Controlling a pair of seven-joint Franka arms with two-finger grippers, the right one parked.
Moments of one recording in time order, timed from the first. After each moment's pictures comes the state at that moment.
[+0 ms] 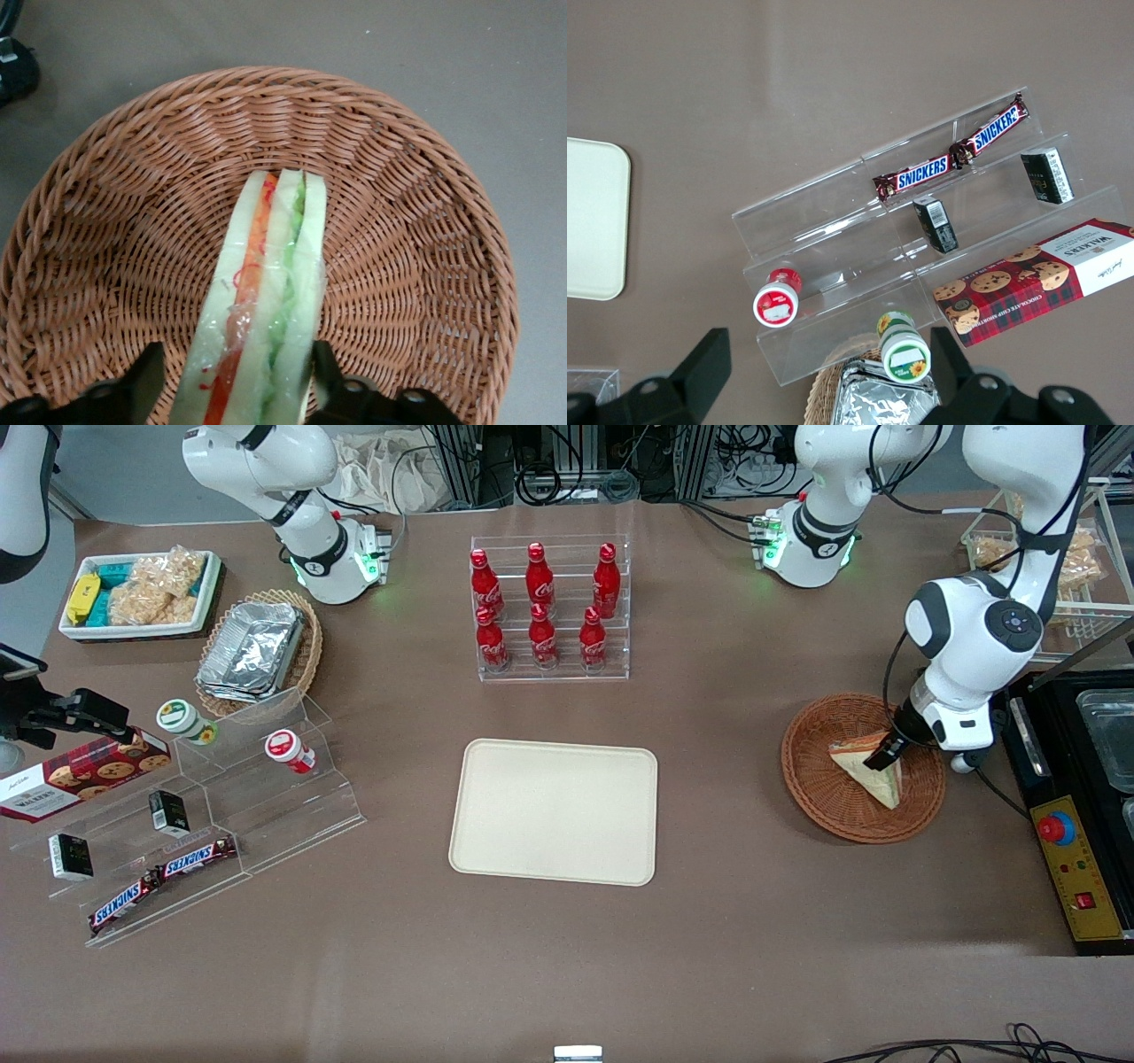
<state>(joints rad) 0.12 0.09 -0.05 -2.51 -0.02 2.76 -0.75</state>
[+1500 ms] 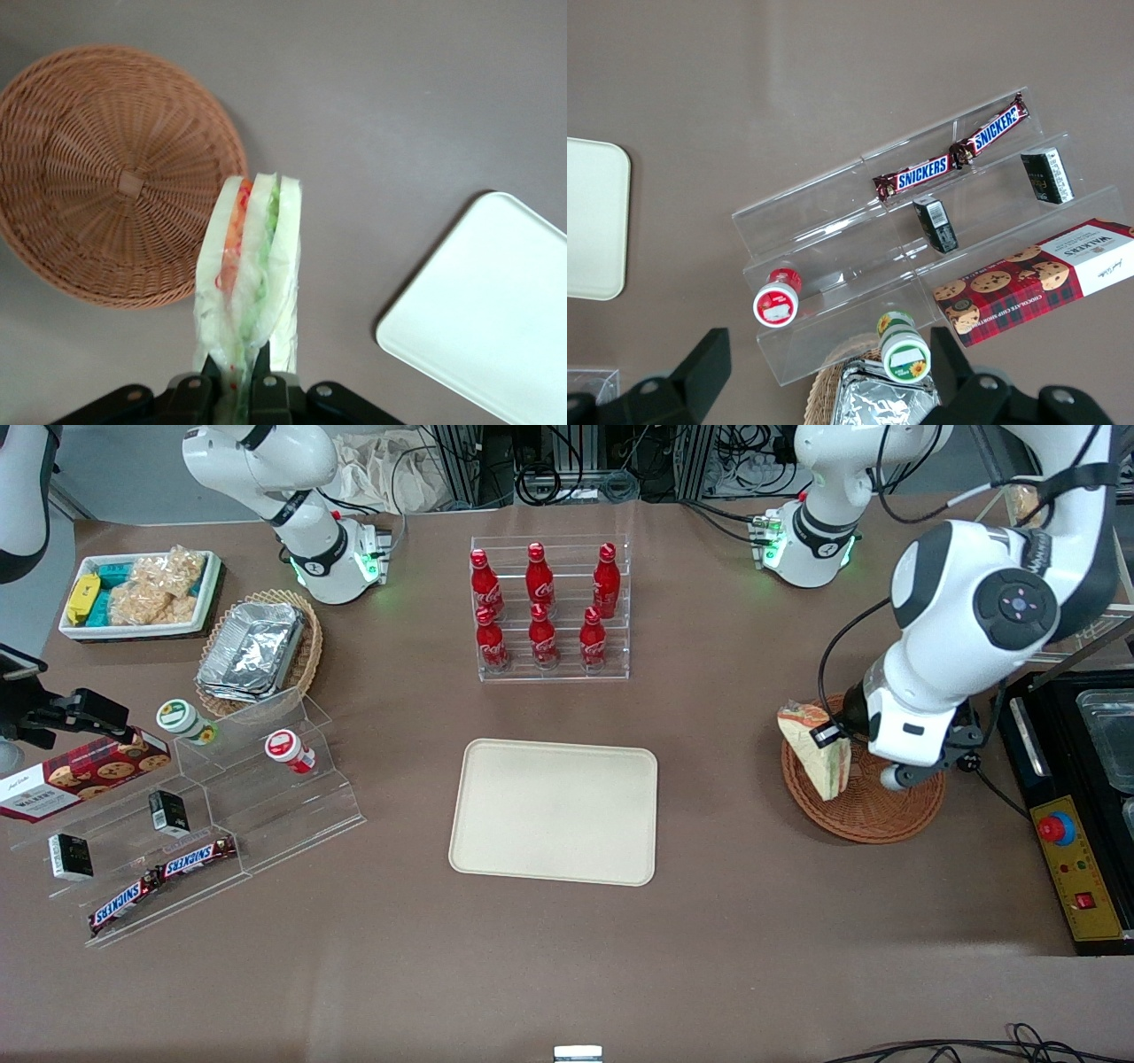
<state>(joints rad) 0.11 0.16 -0.39 -1.76 0.00 1.86 -0.74</state>
